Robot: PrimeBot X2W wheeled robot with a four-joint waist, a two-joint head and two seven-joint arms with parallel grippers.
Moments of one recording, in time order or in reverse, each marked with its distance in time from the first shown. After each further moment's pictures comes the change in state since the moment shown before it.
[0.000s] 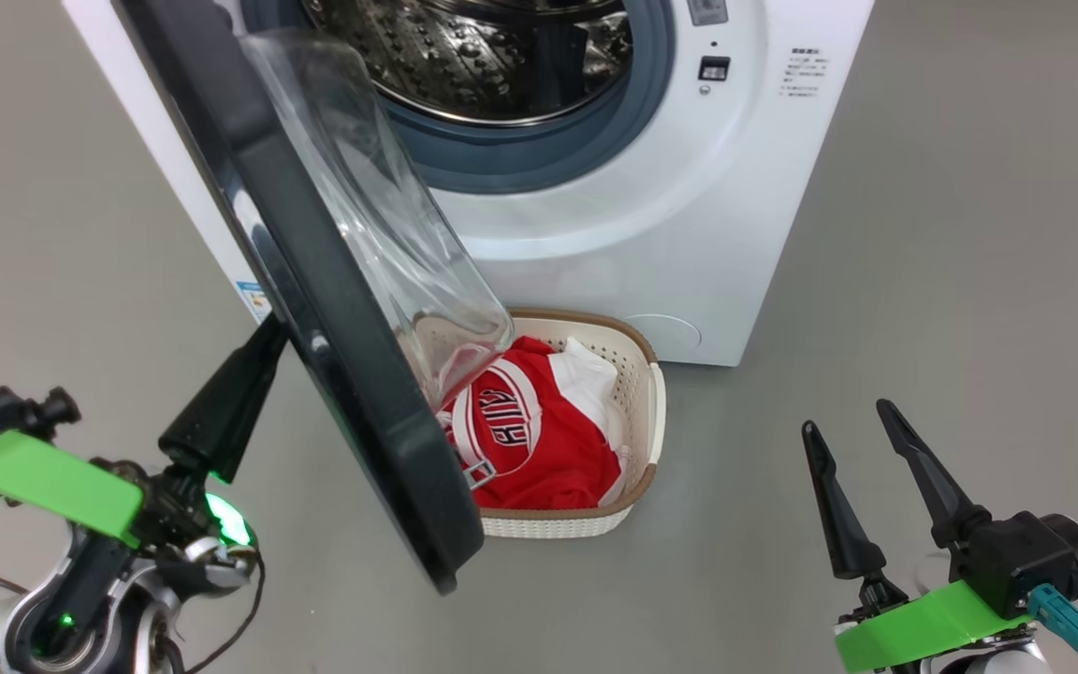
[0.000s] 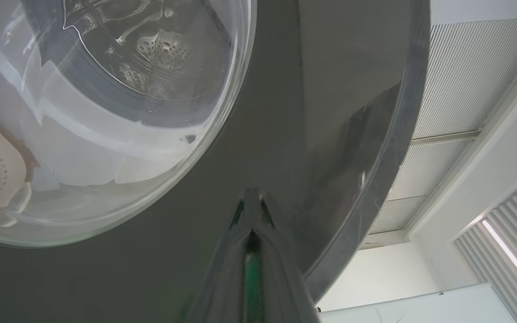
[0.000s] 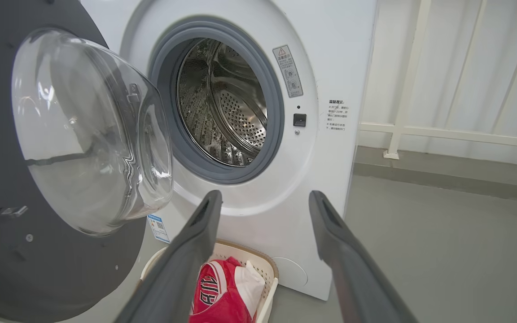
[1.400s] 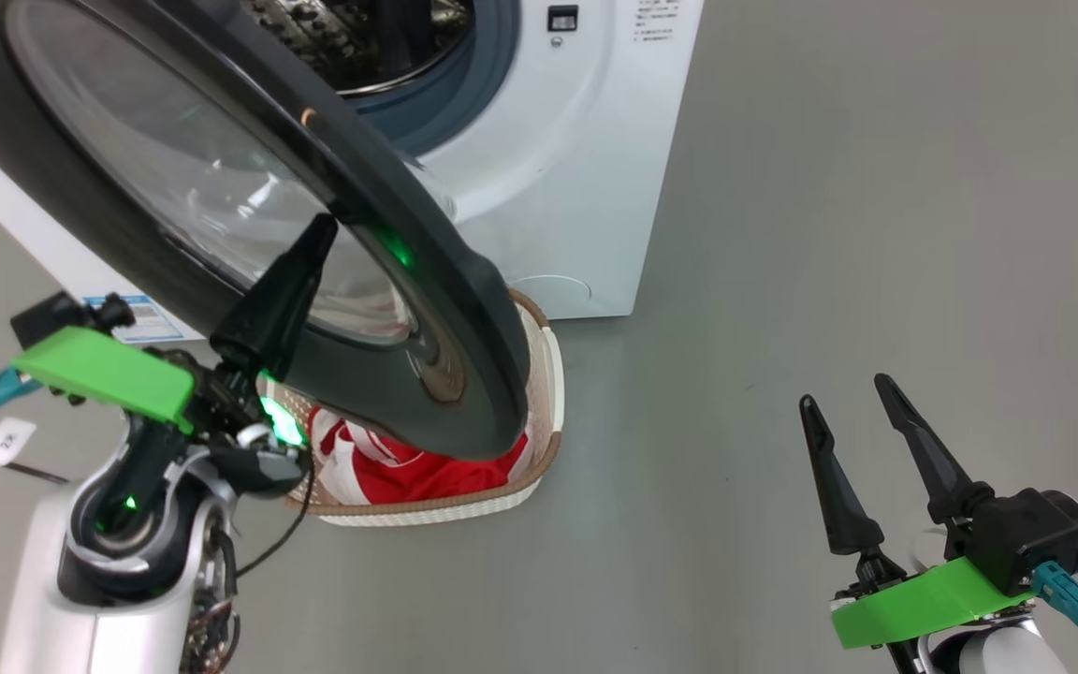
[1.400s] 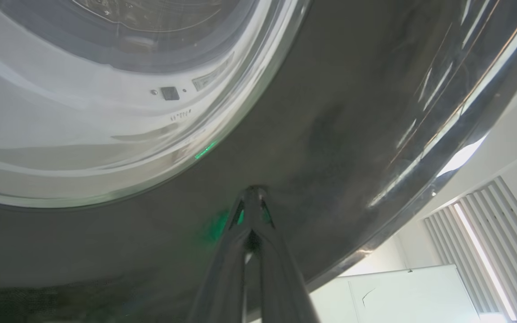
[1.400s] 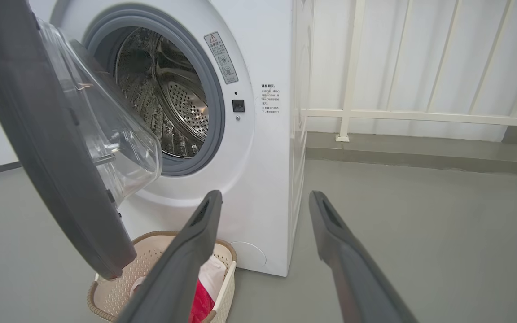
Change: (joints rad) left arm -0.212 0.000 -0.110 0.221 -0.085 -0.055 -0.105; right arm -0.042 0.000 0.006 0.004 0.026 0.000 0.000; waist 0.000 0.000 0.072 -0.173
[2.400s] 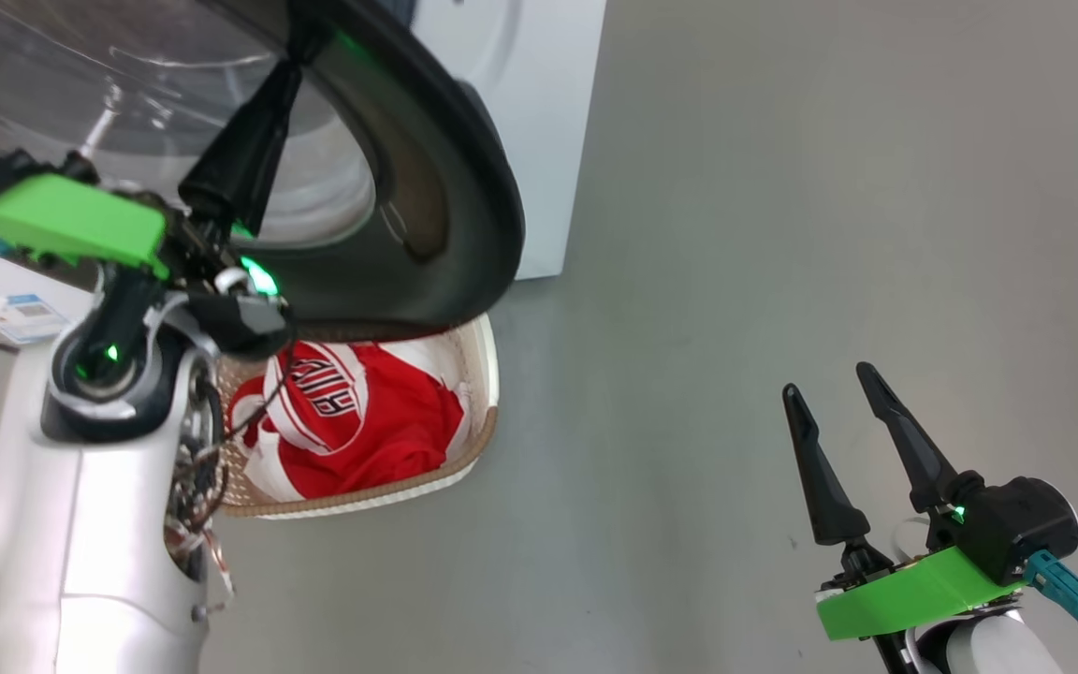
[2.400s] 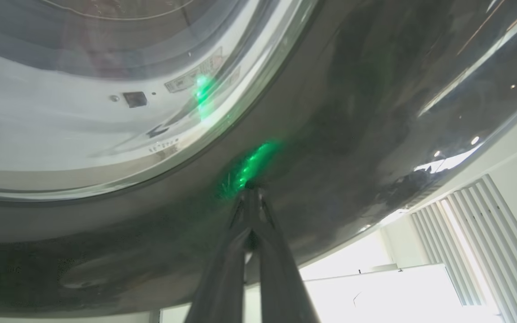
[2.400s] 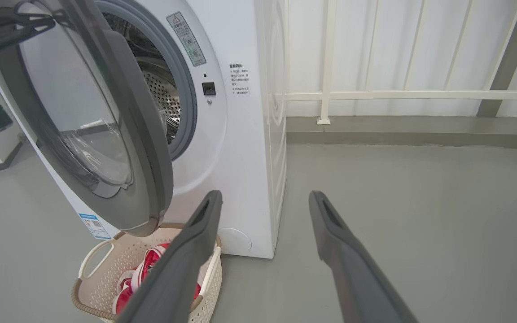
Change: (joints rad) left arm -0.281 -0.003 0.001 0.270 -0.005 -0.077 -0.036; right arm -0.025 0.000 0.033 0.002 0.046 0.000 -0.003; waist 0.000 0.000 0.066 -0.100
